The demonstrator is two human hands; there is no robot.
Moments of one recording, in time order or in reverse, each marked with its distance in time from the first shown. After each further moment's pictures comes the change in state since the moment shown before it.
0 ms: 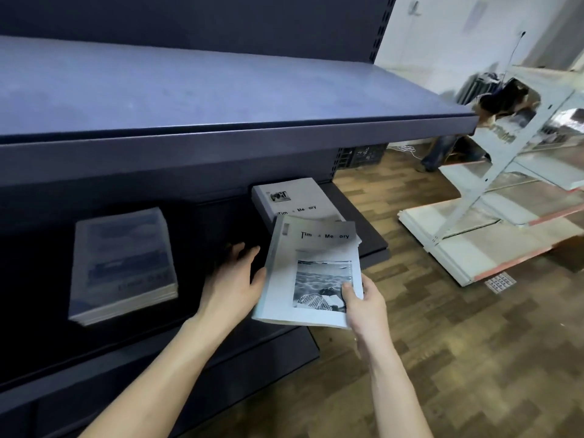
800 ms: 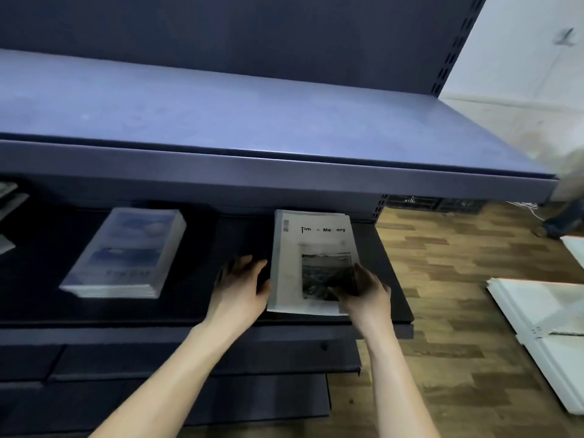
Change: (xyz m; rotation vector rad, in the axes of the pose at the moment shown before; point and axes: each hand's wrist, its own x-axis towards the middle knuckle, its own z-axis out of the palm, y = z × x) left_hand 0.057 0.070 0.045 0.107 0.148 -0.347; right_hand 0.207 -0.012 0.007 -0.619 -0.367 -0.461
